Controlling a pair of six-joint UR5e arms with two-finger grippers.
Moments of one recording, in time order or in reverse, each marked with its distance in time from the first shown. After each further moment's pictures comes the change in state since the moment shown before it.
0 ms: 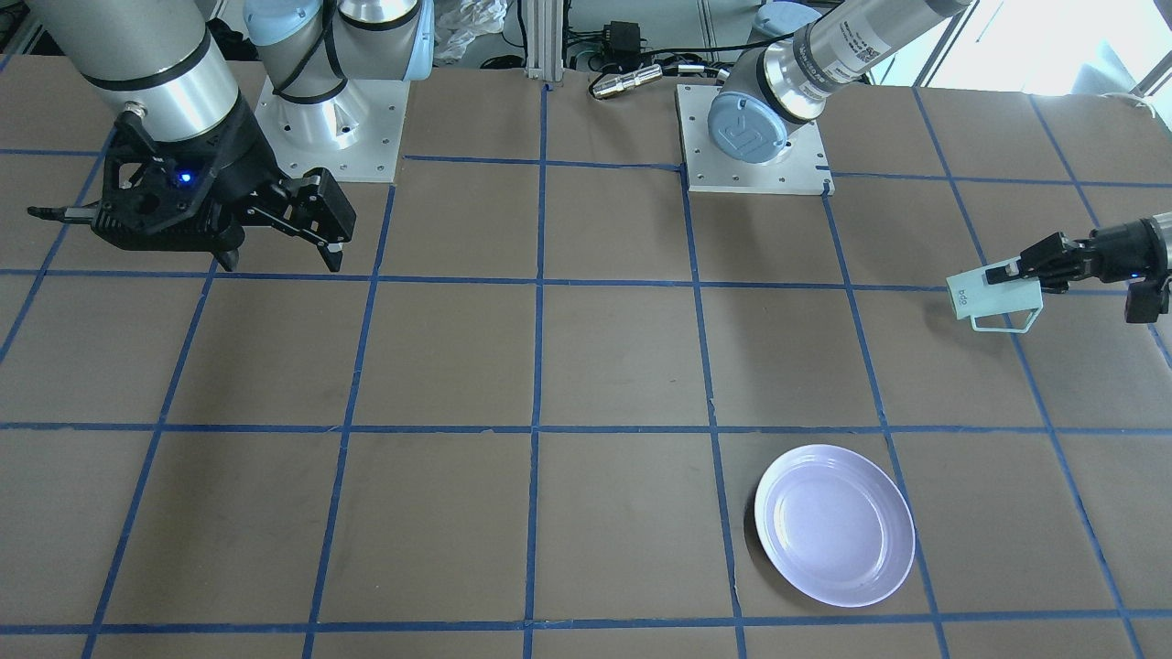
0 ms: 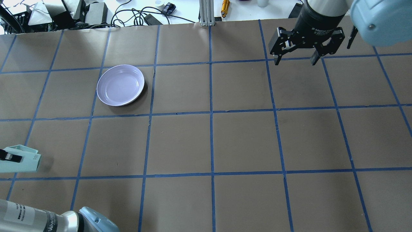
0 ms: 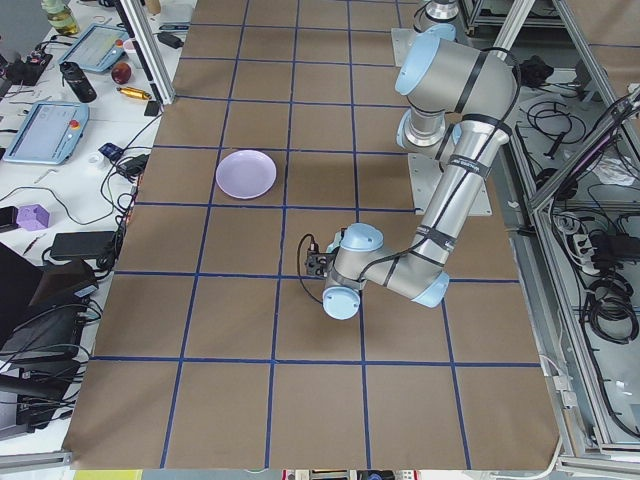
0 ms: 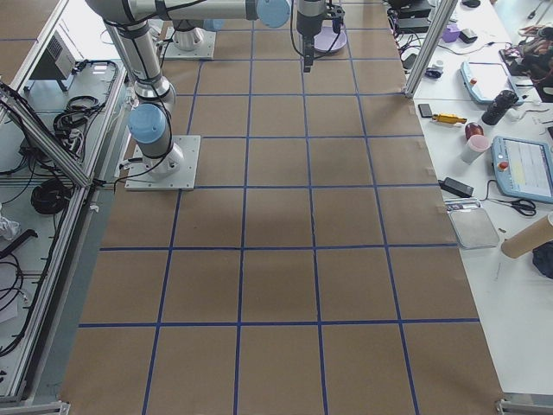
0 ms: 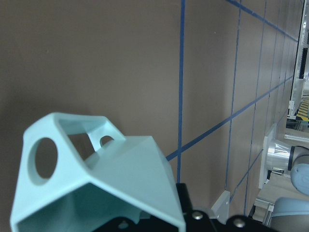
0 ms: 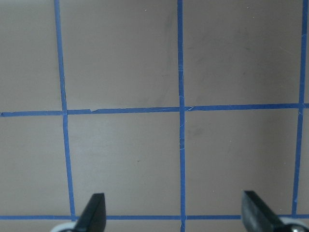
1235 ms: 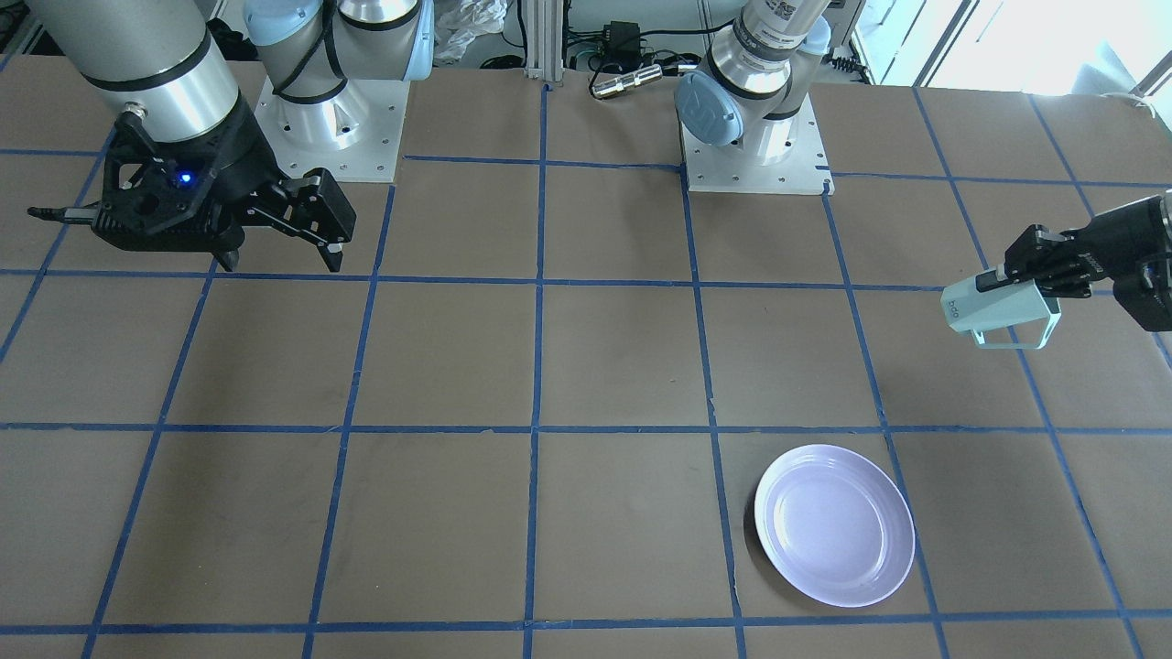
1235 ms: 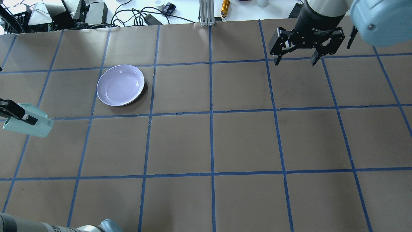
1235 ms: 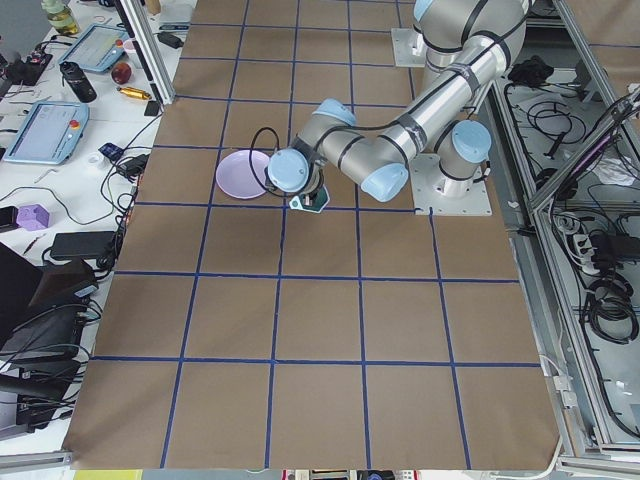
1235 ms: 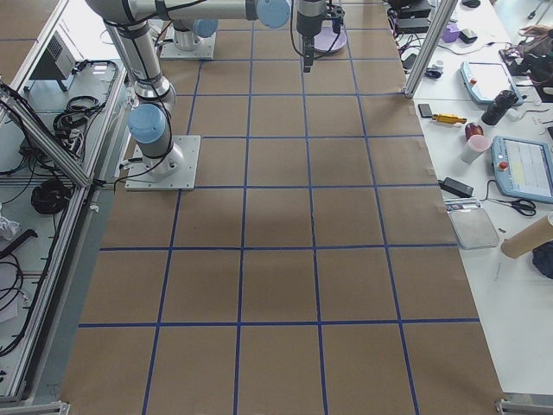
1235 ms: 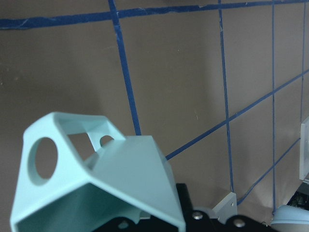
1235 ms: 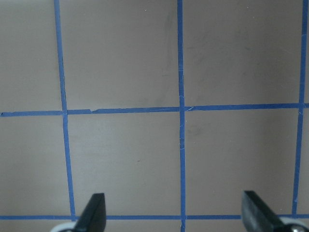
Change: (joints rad) left arm -0.385 0.288 -0.001 0.149 0.051 -0.298; right arm 0.000 0.000 0.000 0.000 0.000 0.001
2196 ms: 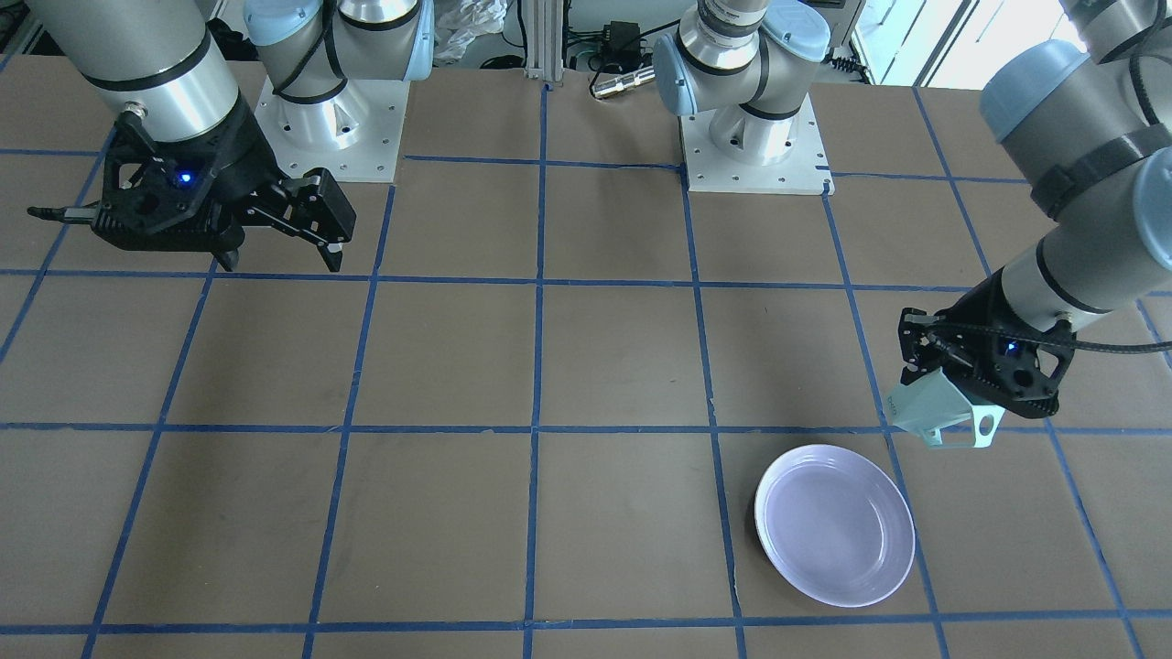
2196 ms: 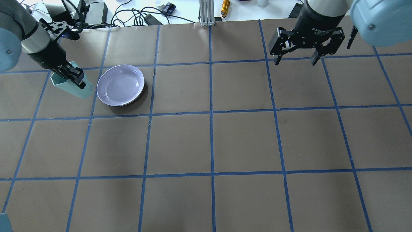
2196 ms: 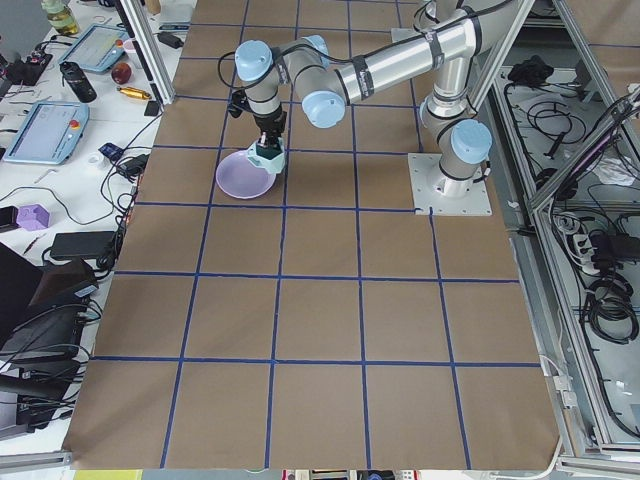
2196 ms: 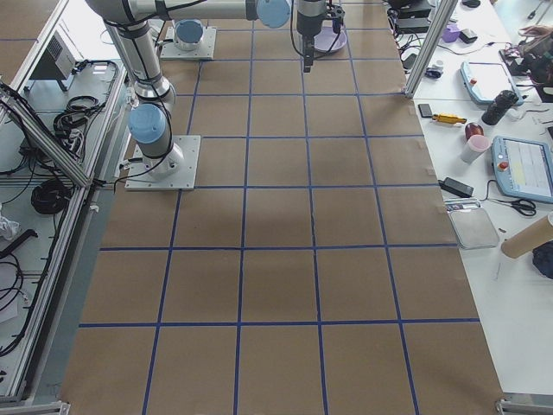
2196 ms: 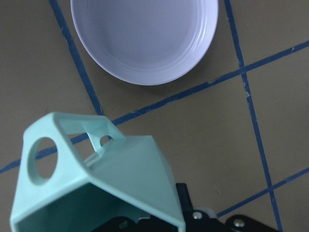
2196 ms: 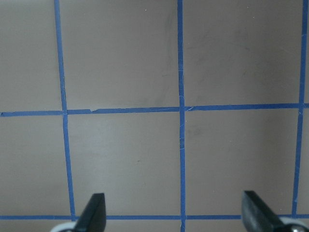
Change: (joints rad) left arm -0.424 -0.017 -0.008 0.436 0.194 -0.248; right arm 0.000 0.000 0.000 0.000 0.000 0.000
